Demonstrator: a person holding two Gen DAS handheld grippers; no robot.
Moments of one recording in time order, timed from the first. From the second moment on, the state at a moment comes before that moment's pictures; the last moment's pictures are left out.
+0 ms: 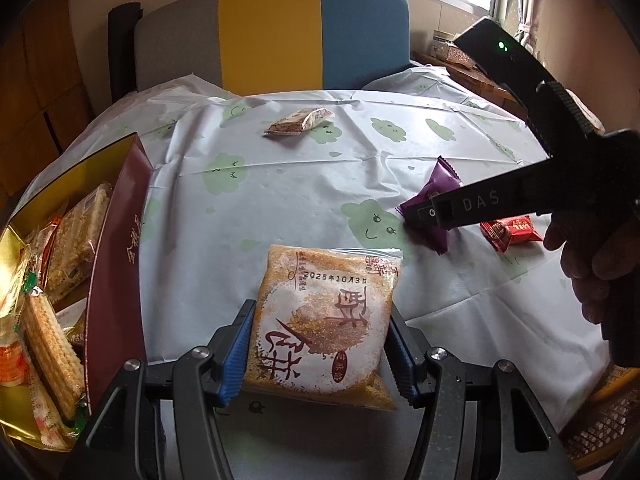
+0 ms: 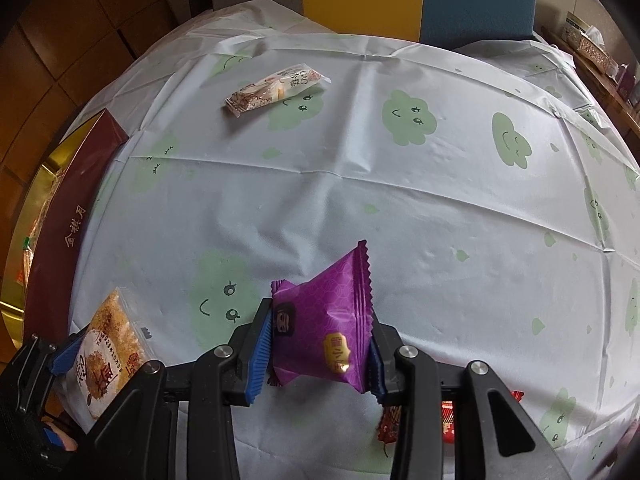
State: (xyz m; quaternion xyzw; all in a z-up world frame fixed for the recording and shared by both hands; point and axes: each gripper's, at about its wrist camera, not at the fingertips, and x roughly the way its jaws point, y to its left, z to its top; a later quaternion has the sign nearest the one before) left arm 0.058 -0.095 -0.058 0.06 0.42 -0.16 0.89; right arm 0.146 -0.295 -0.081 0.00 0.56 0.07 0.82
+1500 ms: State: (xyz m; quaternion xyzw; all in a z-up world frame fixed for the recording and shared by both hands) left arm 0.044 0.200 -0.017 -0.14 0.41 0.16 0.89; right arm 0.141 -0.280 -0.079 -0.07 0.54 0.07 0.83
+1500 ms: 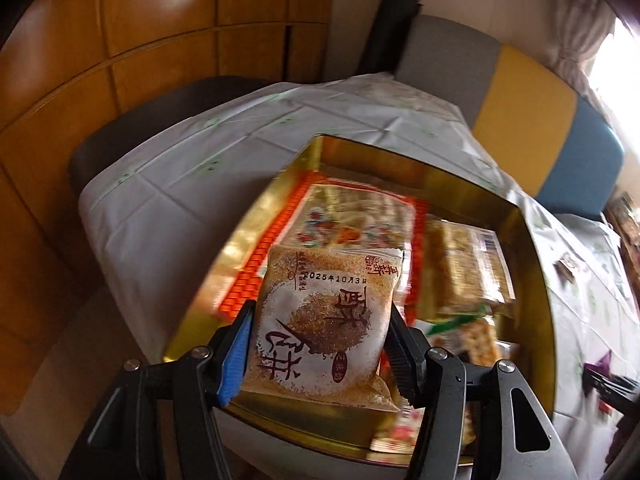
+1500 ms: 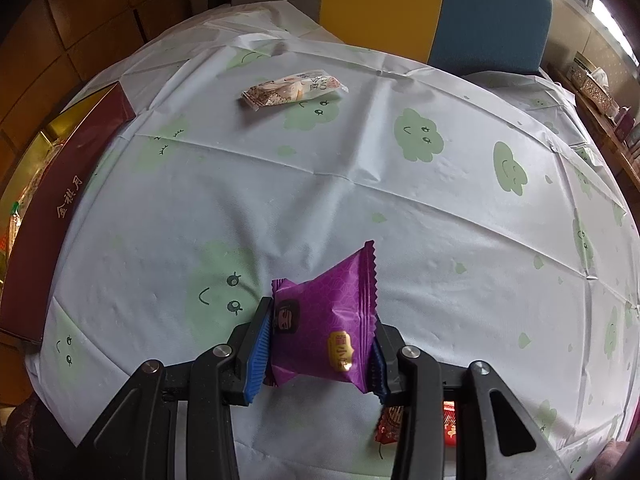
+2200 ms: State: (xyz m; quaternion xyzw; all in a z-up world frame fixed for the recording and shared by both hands) left arm 0.041 0.202 -0.032 -0.10 0.41 0.22 0.88; right arm 0.141 -0.281 -0.079 -0.07 0.54 0.07 0.83
